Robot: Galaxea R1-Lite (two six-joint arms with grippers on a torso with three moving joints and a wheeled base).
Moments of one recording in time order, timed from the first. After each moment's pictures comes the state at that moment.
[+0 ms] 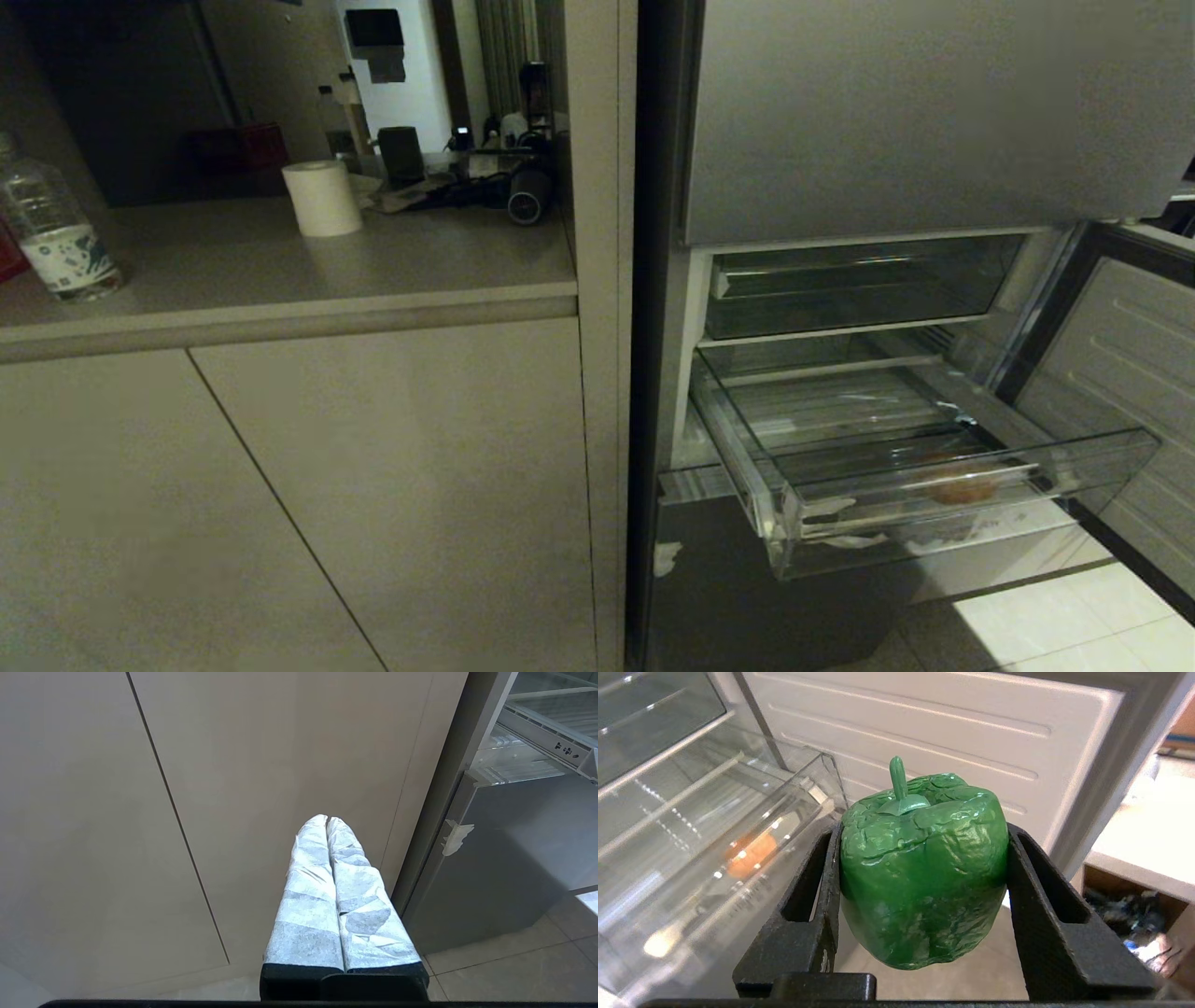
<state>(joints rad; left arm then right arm) -0.01 0.00 0.00 0.00 0.00 0.00 -0.43 0.49 -0.77 0.45 -0.38 0.25</state>
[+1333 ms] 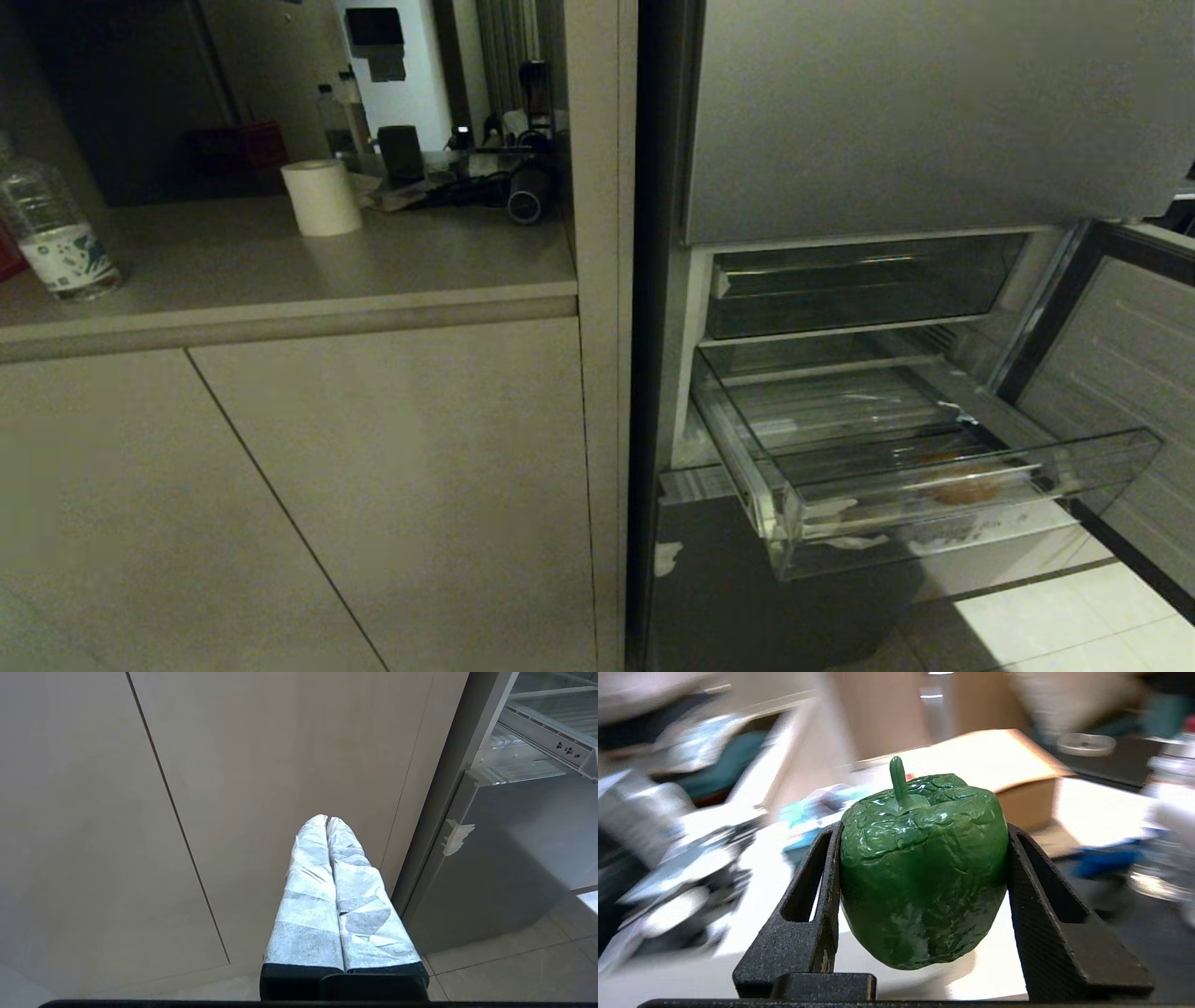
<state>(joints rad) -0.01 0.00 0.00 0.00 0.00 0.00 -1.70 1.29 -1.23 -0.06 0.19 0.28</state>
